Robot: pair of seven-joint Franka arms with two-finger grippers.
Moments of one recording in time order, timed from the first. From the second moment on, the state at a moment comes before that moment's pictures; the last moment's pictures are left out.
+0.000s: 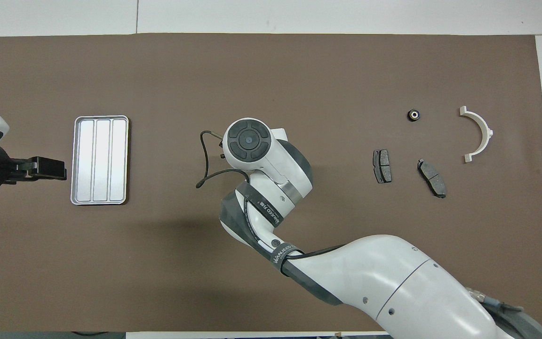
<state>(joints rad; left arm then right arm) -0.07 -0.17 0.01 -1.92 0.01 1.75 -0.07 0.46 0.68 0.25 -1.45 -0.16 2.24 1.34</state>
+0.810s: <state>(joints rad) -0.10 -0.19 0.01 -1.98 0.00 1.83 -0.15 0.45 0.68 0.25 -1.49 -0.17 2.26 1.34</state>
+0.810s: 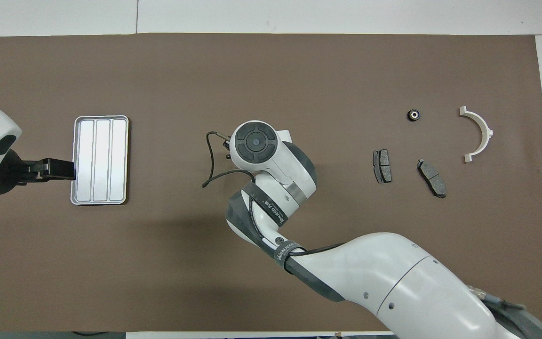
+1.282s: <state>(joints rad) -0.35 -0.04 0.00 -1.96 -0.02 2.02 -0.52 0.31 0.58 0.24 -1.41 -0.18 2.01 1.17</state>
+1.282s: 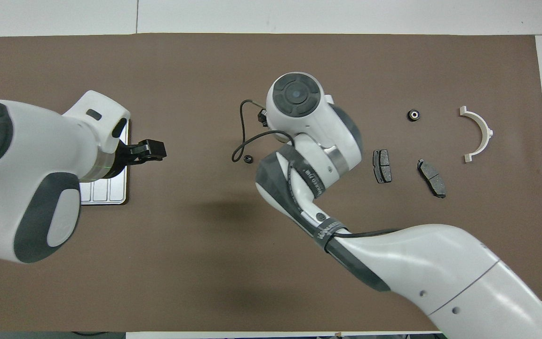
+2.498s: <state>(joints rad) -0.63 0.43 0.01 -1.75 0.01 2.27 -0.92 -0.18 0.54 0.24 -1.63 -0.18 2.12 0.41</state>
